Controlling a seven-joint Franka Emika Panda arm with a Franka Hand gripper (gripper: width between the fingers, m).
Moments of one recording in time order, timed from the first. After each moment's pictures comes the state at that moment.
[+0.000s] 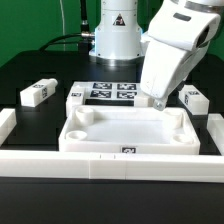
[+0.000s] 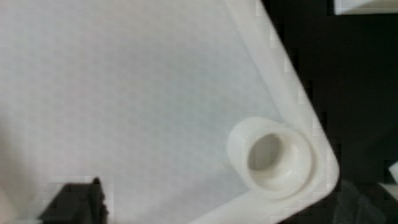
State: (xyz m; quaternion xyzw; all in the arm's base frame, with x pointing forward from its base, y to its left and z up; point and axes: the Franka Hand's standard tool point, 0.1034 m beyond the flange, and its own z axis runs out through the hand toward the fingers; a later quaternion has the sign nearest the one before) arm 0.545 0.052 0.064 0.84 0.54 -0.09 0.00
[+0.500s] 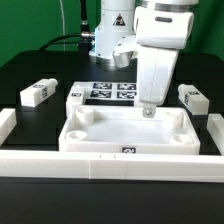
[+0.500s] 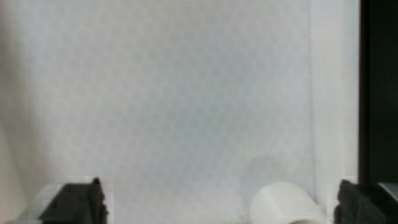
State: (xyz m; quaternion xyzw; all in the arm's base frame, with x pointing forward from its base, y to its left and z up) arm 0.545 0.028 0.055 0.77 0.64 -0.05 0.00
